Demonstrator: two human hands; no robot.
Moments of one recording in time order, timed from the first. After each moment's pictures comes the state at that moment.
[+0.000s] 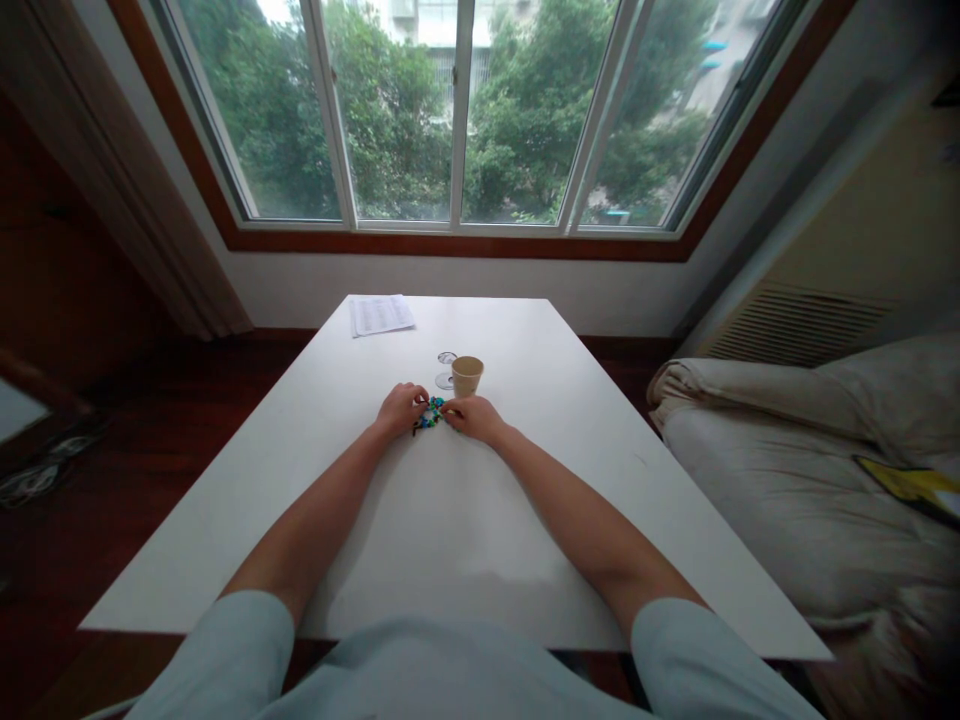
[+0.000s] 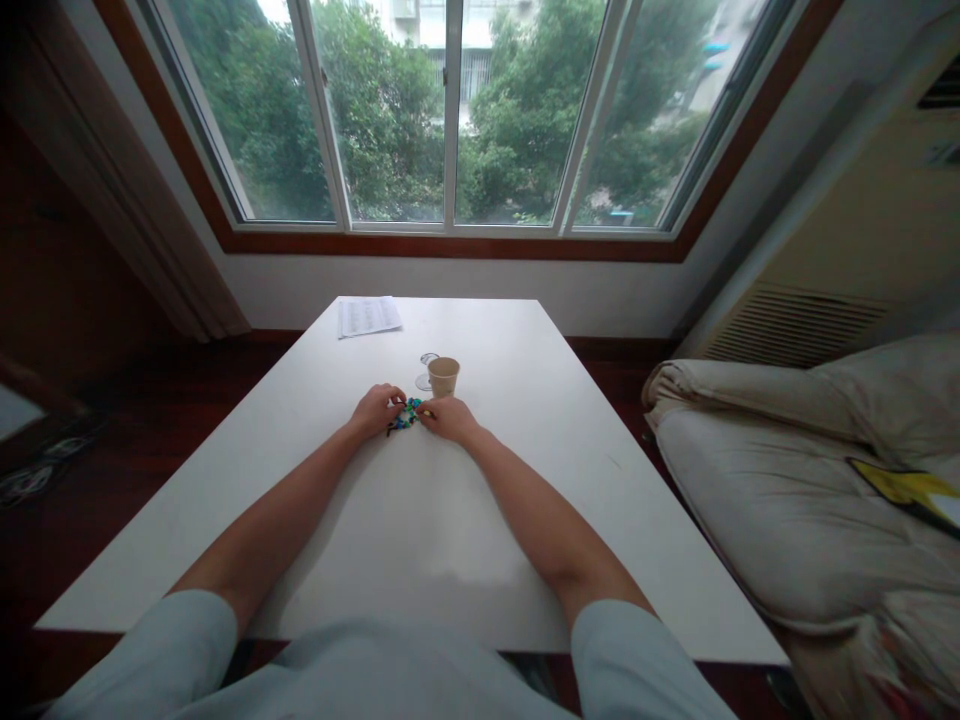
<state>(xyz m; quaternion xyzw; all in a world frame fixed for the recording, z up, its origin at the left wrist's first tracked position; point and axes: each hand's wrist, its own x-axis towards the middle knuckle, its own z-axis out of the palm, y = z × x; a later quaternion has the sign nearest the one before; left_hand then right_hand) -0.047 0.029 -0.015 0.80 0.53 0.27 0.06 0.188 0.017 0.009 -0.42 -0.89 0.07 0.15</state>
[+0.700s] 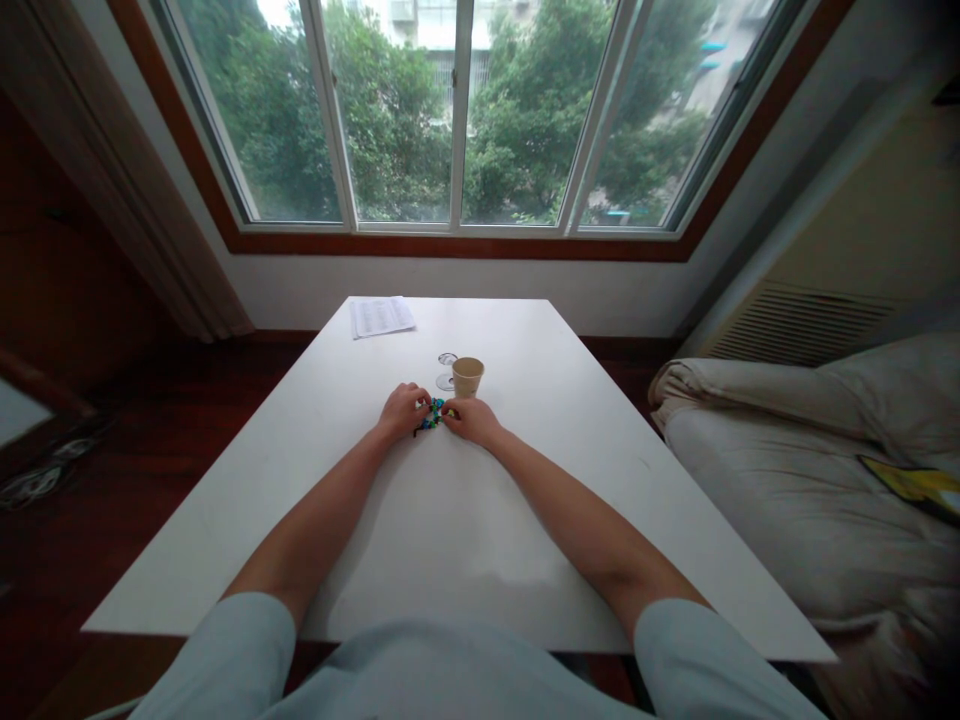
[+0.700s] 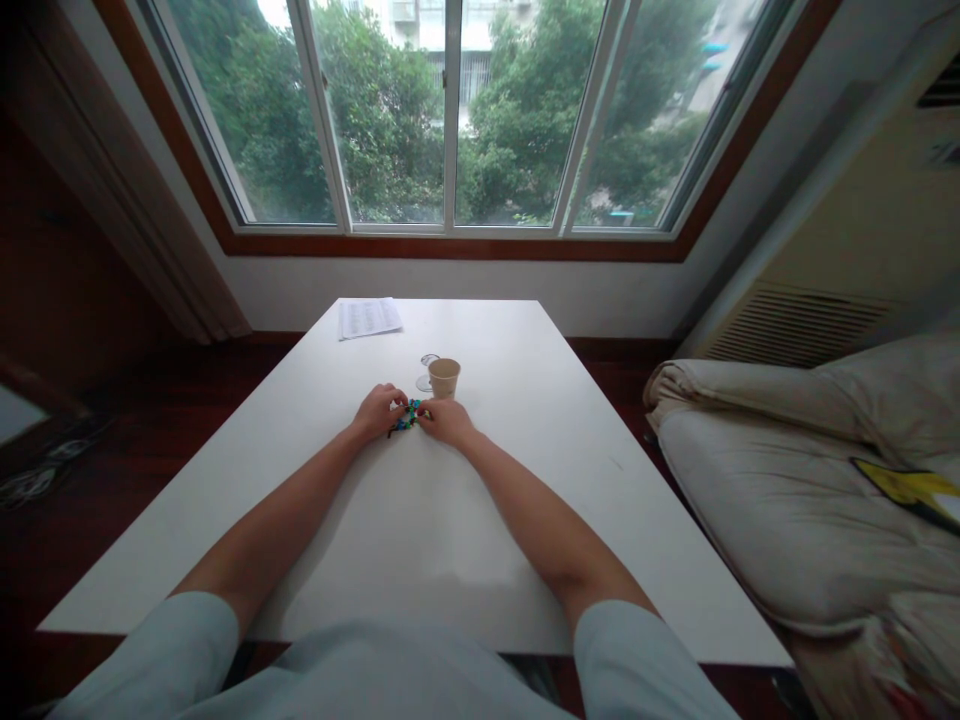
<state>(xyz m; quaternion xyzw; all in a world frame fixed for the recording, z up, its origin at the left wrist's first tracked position) -0.041 0.022 -0.010 0.80 0.53 0.29 0.05 0.178 0.009 0.009 -0.46 -0.87 0.09 0.18</state>
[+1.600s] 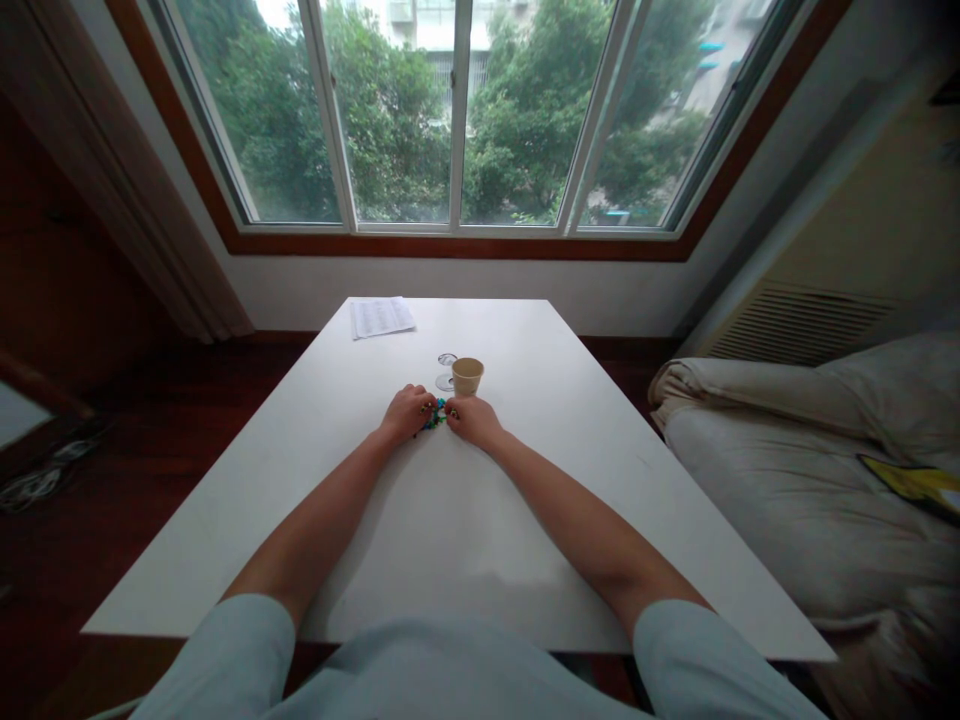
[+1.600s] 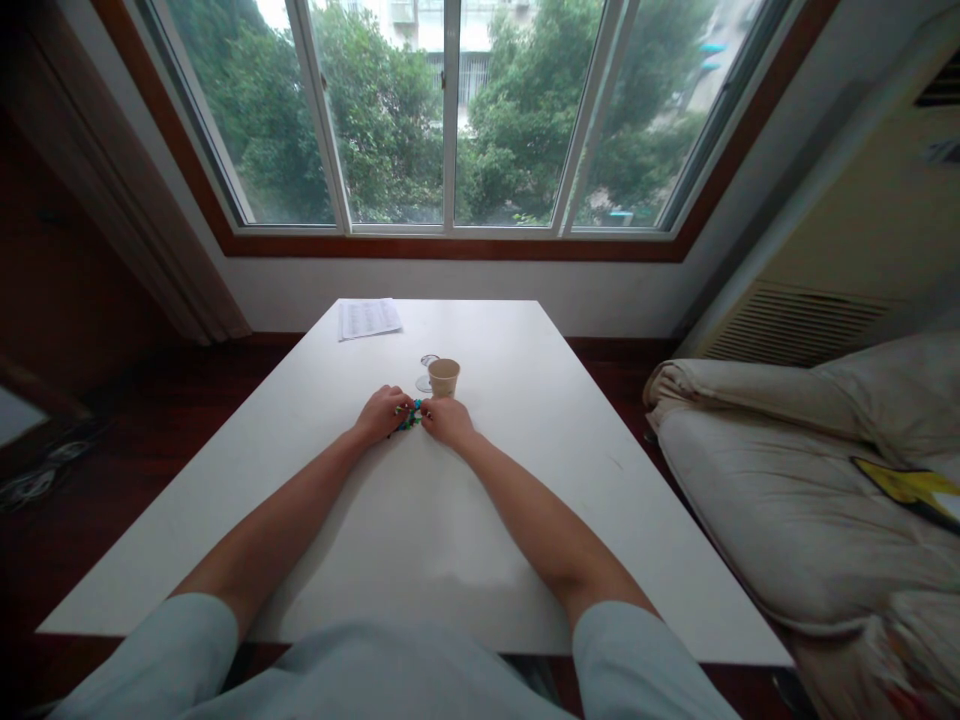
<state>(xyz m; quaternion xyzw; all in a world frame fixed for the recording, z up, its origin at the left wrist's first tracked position) -0.033 0.015 -0.002 0.84 0.49 0.25 0.02 0.174 0.002 0.017 -0.50 -0.85 0.04 0.15</state>
